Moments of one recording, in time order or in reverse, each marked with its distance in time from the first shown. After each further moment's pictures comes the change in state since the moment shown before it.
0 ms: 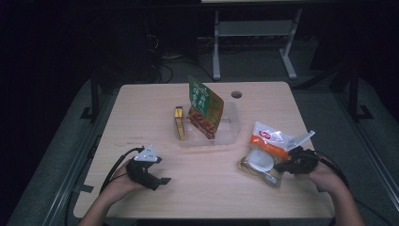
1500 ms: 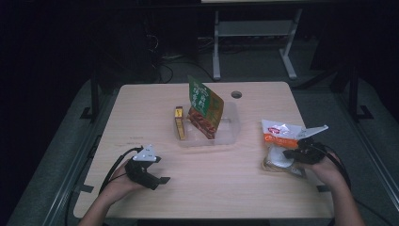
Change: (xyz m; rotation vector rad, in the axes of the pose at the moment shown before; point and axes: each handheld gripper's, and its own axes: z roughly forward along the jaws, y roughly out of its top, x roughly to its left) left arm 0.002 -0.002 -0.001 -0.004 0.012 -0.001; right arm -0.033 -0.010 -0.013 -0.109 -0.207 0.161
